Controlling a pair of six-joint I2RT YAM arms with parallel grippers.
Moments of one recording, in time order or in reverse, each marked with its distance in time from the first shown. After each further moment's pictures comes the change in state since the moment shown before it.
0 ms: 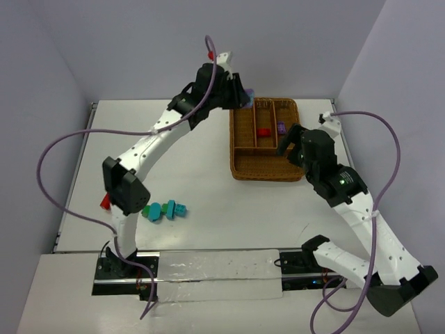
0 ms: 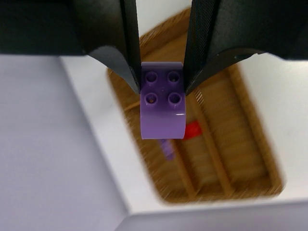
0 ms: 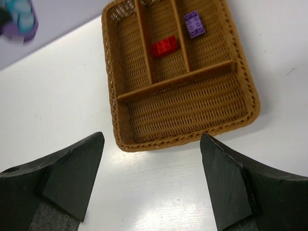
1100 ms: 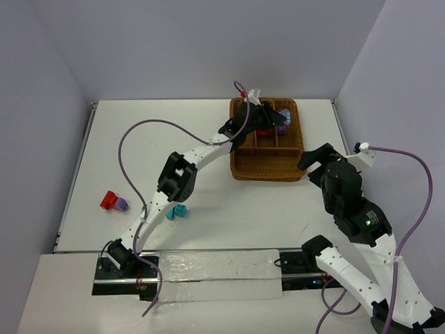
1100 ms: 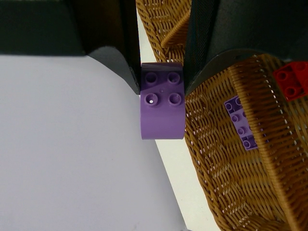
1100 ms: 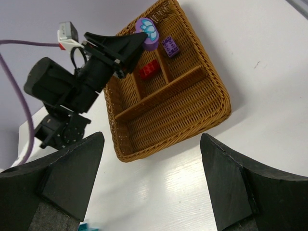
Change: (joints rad) left arm -0.074 0.731 0.361 0.631 0.128 -0.447; right arm 0.000 -0.323 -0.131 -0.092 0.164 0.153
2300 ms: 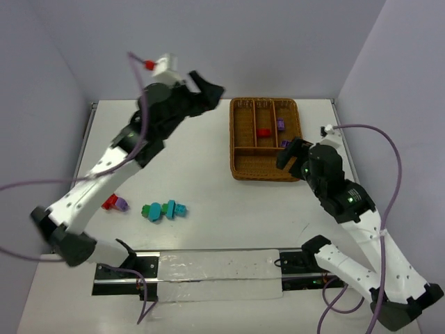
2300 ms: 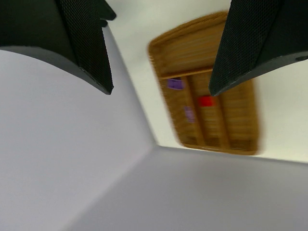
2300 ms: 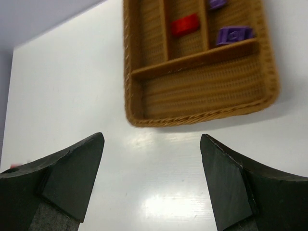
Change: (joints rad) left arm 0.075 -1.328 -0.902 -0.367 -0.366 0.284; right arm 0.026 0.193 0.022 0.091 -0.280 -0.153
